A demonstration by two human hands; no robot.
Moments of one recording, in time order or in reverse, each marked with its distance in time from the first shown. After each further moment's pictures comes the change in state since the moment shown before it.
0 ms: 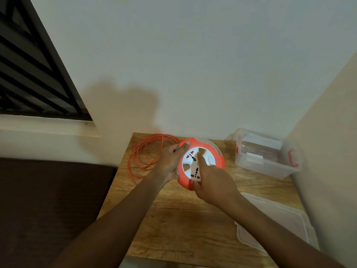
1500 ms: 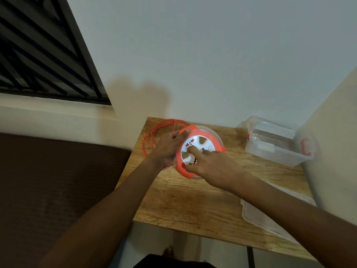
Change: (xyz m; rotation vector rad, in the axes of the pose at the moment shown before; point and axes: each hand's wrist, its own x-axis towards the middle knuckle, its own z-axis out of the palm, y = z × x) left_hand -0.056 0.012 -0.035 0.056 -0.072 0.046; right_hand -0.023 -0.017 -0.024 -0.463 -0.058 -0.727
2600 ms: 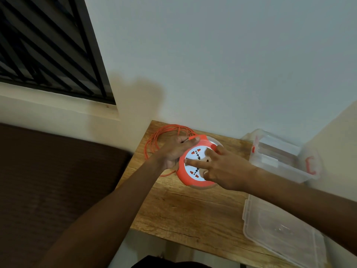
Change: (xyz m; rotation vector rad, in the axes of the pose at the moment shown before) left_hand 0.018 0.007 -0.018 0.163 -0.136 -0.060; right_hand 0.017 0.031 -0.019 -0.310 -0.203 -0.246
